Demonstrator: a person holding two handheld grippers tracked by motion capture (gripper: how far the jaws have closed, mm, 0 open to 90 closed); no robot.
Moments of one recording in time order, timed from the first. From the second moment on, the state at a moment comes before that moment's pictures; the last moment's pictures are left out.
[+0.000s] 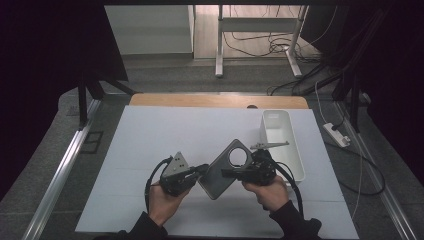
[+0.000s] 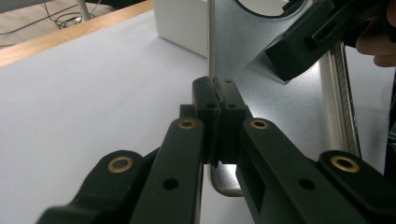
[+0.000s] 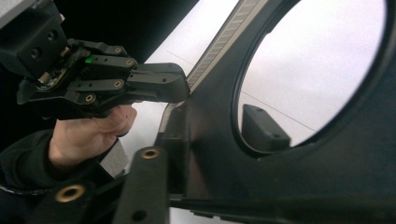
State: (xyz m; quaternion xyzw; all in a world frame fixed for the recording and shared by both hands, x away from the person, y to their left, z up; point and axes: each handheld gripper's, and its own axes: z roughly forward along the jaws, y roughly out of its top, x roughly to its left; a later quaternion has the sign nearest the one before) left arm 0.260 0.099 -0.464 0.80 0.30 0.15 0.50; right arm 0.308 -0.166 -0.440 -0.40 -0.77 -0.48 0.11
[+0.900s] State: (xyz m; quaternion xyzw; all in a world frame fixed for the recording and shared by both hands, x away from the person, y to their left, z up) left arm 0.270 0.111 -0.463 0.82 0.28 0.09 0.49; right arm 0.306 -0.175 -0.438 -0.40 -0.76 -0.50 0.14
